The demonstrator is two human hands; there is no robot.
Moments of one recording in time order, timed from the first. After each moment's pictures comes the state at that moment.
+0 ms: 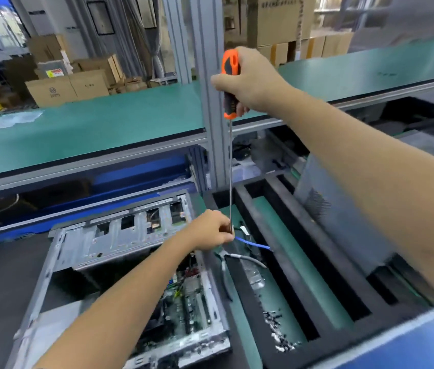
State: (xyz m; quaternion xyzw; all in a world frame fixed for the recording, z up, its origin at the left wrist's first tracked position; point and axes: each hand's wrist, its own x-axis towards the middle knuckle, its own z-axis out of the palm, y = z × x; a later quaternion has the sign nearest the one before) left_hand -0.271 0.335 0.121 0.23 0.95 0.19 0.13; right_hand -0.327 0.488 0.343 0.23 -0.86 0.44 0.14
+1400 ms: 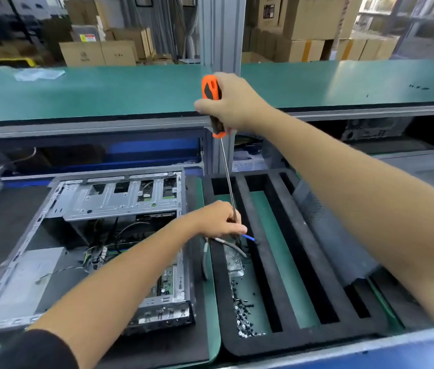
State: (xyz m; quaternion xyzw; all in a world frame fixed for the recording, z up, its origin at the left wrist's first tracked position) left_hand -0.251 0.397 0.116 0.18 0.92 0.30 0.18; right_hand -0.309 0.487 0.302 0.32 -0.86 0.39 0.04
